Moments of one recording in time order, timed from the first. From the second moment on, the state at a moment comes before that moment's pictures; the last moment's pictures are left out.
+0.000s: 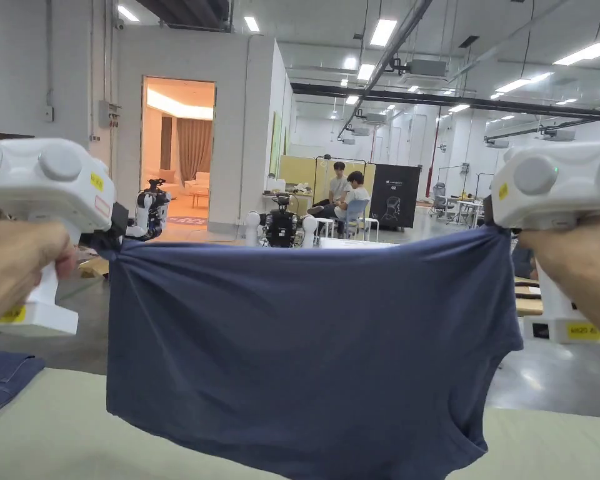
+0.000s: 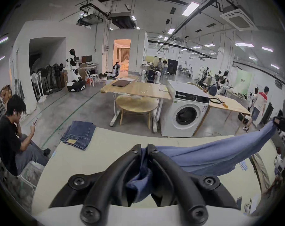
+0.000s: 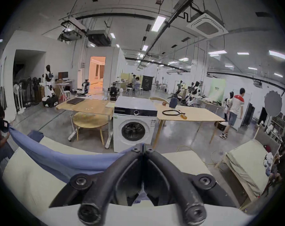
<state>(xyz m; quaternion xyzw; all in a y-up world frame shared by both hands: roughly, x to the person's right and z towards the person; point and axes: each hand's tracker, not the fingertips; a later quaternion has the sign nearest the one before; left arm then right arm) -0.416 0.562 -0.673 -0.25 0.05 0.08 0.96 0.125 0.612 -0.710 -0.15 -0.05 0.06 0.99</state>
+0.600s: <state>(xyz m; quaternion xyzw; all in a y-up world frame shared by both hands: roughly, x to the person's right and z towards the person) -0.426 0.218 -0.454 -0.32 -0.02 0.17 0.93 0.192 0.228 -0.469 -0.32 0.06 -0.02 0.95</state>
